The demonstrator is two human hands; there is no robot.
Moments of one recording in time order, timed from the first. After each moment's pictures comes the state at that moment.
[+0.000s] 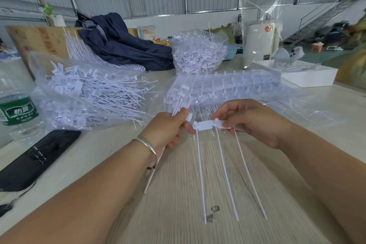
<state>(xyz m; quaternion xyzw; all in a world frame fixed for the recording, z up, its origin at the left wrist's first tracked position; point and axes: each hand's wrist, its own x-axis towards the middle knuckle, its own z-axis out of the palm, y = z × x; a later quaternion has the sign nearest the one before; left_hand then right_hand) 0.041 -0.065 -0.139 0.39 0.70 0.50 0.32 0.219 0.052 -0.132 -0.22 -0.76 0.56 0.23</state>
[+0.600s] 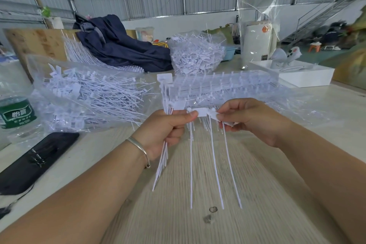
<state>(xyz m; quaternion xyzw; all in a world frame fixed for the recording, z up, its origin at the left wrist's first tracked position) 0.038 -0.069 -0.135 0.41 0.57 0.57 0.43 0.221 0.056 -0.133 -0.25 -0.77 0.53 0.26</state>
